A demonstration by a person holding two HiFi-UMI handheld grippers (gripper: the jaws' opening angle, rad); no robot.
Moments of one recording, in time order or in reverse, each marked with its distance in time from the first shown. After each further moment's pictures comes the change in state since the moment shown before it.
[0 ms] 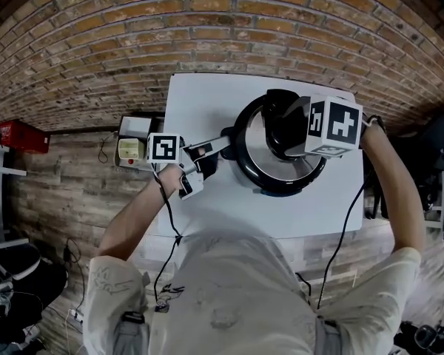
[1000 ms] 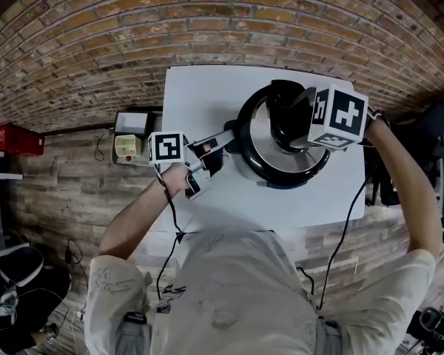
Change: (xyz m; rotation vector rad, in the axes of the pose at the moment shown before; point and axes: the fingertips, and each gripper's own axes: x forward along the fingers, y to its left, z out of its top) left arm -0.001 -0.003 -0.001 -0.019 -0.035 0.009; right arm 0.000 -0.003 -0.002 0.139 0.049 -0.015
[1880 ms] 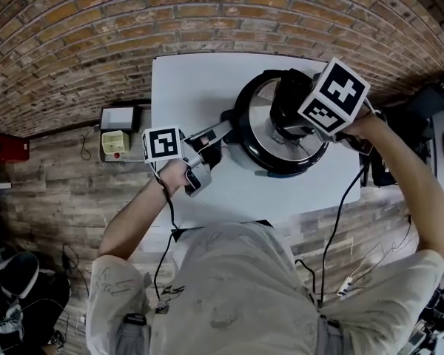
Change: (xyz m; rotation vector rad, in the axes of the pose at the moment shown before) left arm -0.002 0.004 -0.002 -0.036 -0.011 0.000; right arm -0.002 -0.011 -0.005 0.488 0.049 -0.084
